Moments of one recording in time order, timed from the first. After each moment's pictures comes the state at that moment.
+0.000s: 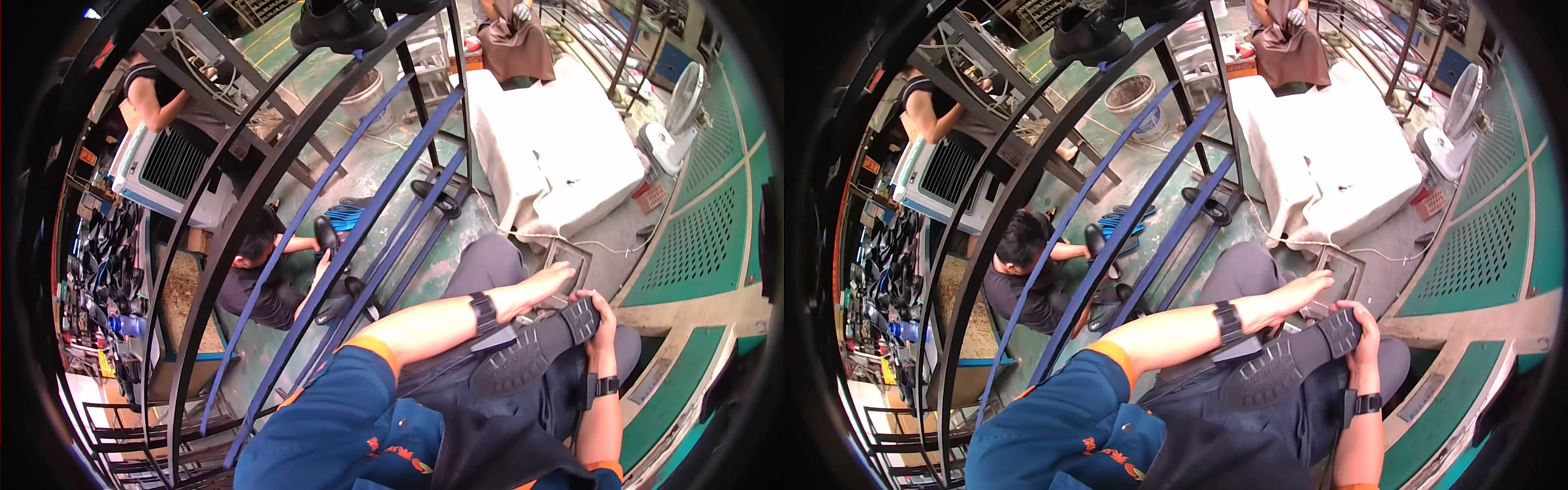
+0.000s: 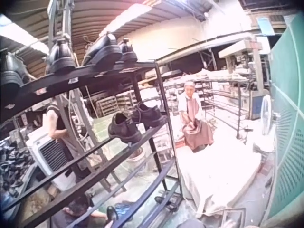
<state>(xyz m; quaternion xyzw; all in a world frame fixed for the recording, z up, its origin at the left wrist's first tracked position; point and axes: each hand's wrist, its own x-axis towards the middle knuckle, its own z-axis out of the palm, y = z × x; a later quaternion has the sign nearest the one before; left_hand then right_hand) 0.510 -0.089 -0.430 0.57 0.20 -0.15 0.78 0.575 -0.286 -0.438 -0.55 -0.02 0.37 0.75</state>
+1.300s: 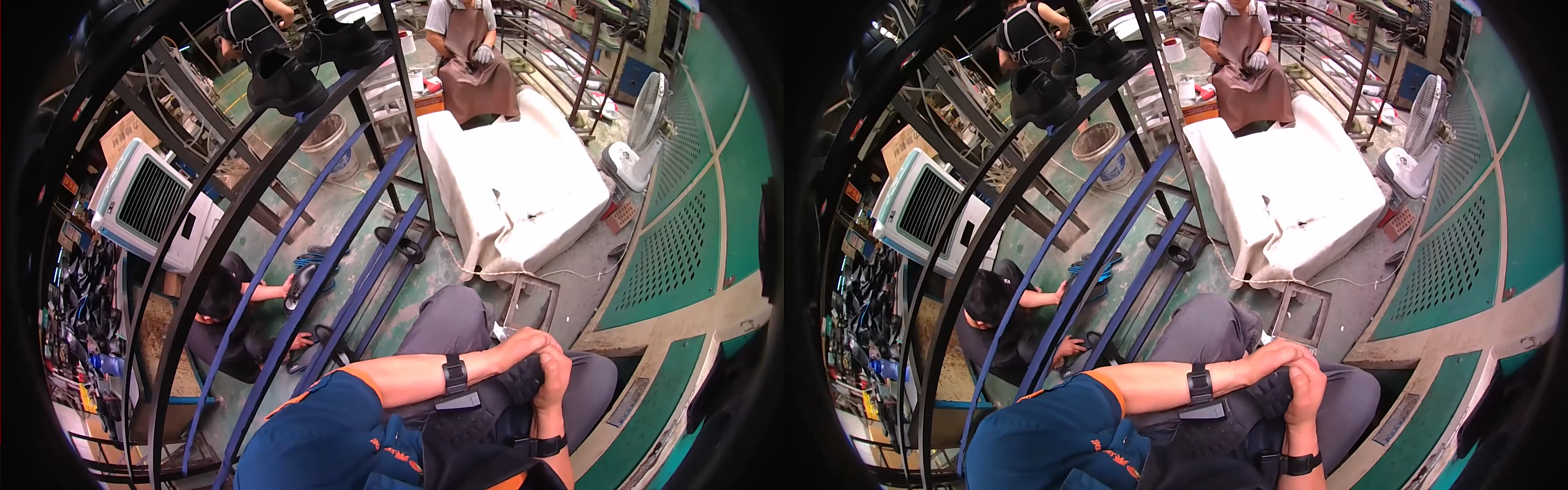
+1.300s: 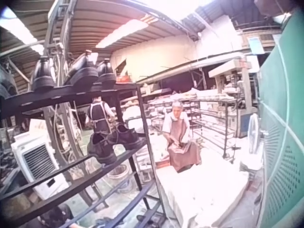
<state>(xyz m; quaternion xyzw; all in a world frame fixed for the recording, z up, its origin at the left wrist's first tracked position) 0.511 -0.131 -0.427 0.58 -0.05 -0.07 0.81 0.524 -0.269 -0.378 -0.68 -0.23 0.14 0.68</state>
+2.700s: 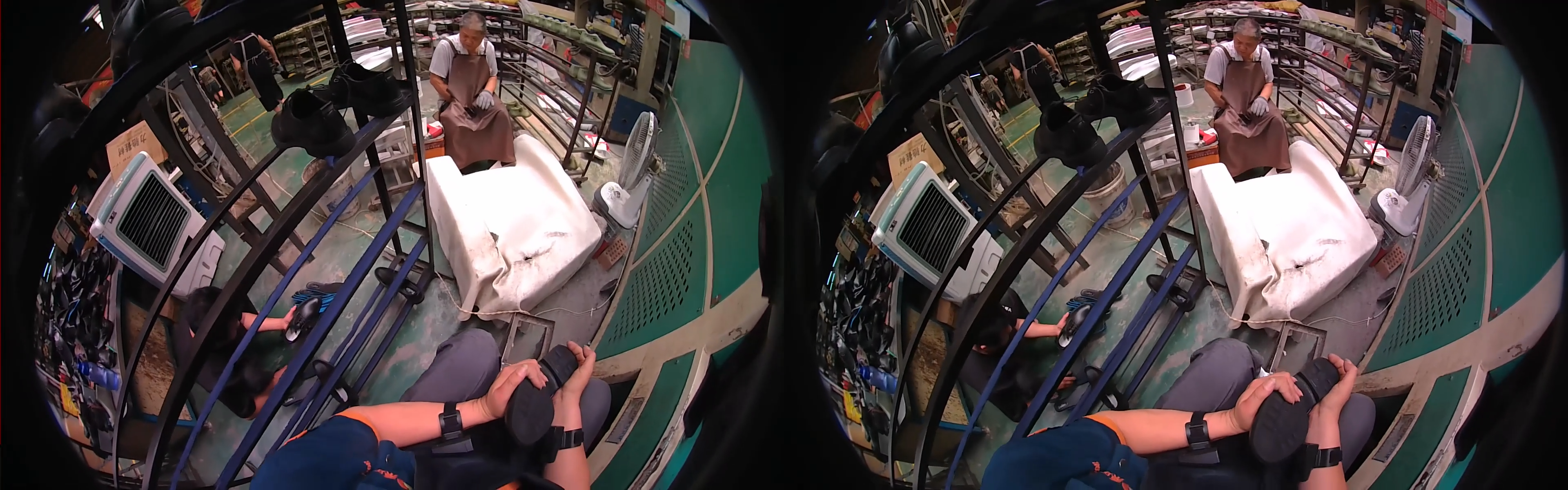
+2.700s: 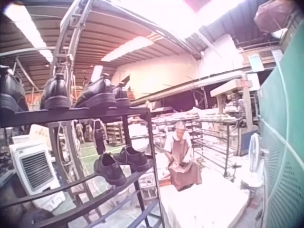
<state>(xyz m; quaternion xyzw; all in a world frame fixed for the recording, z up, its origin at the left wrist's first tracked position) 0.473 -0.131 -0.399 0.52 -0.11 0.18 0.83 0.581 -0.262 -0.410 -0.55 0.18 0.10 0.81</state>
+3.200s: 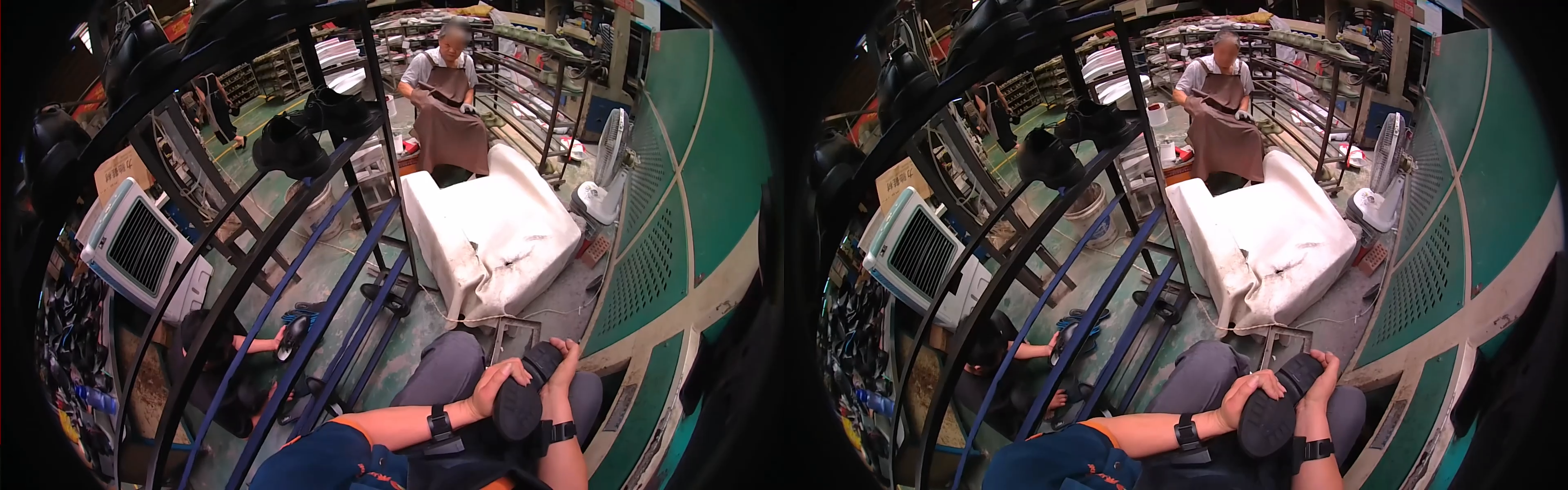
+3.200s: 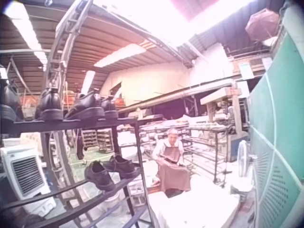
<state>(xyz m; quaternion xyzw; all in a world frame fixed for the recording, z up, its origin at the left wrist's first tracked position) 0.472 -0.135 -0.400 0.52 -0.12 0.16 0.83 0.585 -0.268 -0.420 -0.53 0.17 0.11 0.83</state>
